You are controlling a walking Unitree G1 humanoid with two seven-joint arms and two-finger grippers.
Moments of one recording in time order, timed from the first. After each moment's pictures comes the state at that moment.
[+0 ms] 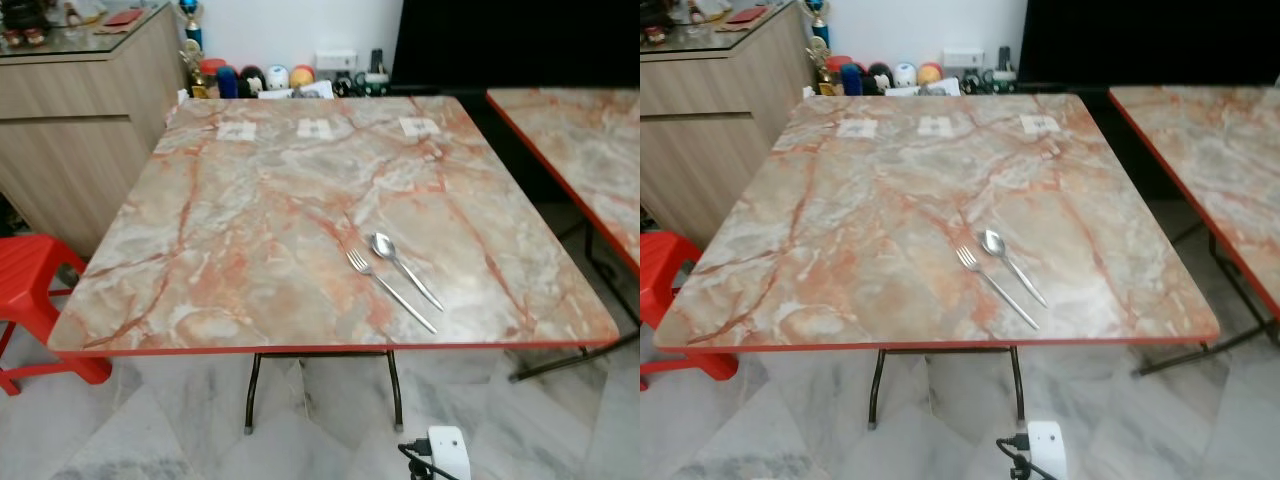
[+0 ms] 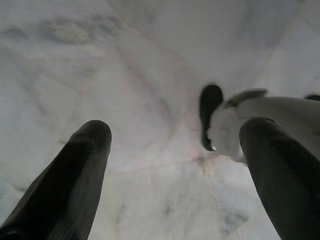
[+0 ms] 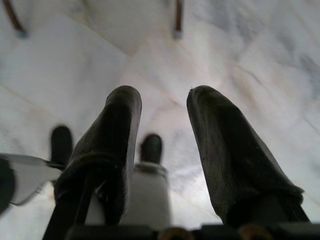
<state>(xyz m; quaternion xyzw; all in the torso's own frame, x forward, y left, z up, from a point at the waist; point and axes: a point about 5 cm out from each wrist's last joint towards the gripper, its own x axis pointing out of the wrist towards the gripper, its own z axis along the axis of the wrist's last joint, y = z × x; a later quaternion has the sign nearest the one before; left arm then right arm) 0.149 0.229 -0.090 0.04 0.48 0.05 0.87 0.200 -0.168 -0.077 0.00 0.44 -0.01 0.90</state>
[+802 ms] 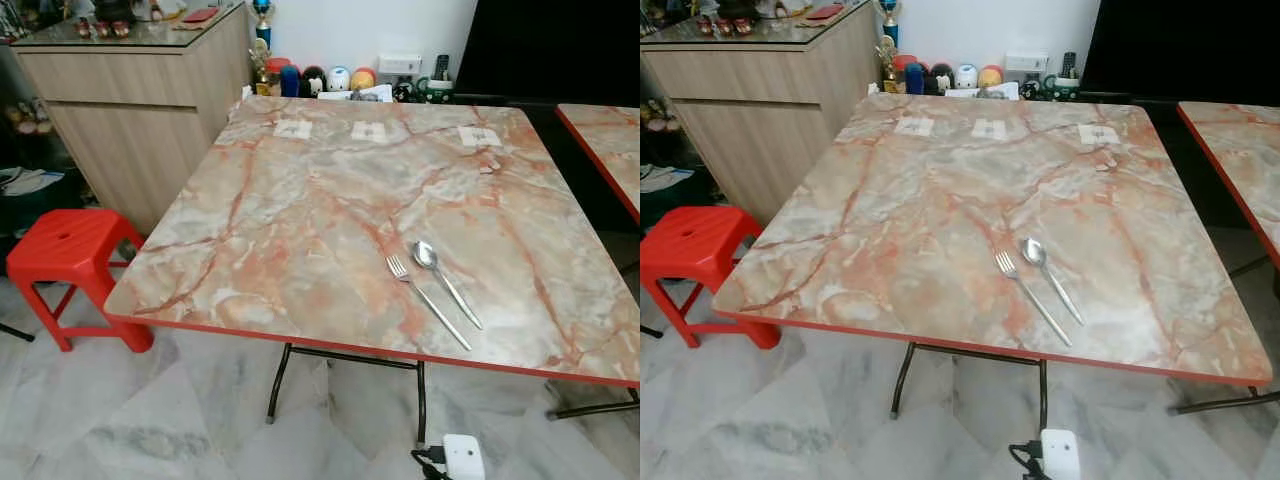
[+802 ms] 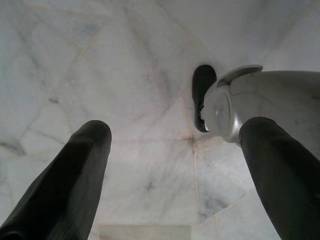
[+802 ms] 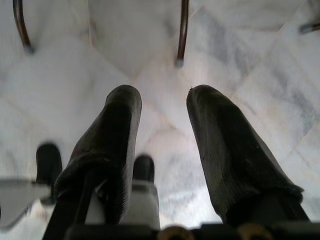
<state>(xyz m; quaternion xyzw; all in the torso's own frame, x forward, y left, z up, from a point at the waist) 0.130 0.227 -0.097 0.04 0.50 0.05 0.87 0.200 -0.172 -0.074 0.02 0.39 -0.05 0.92</state>
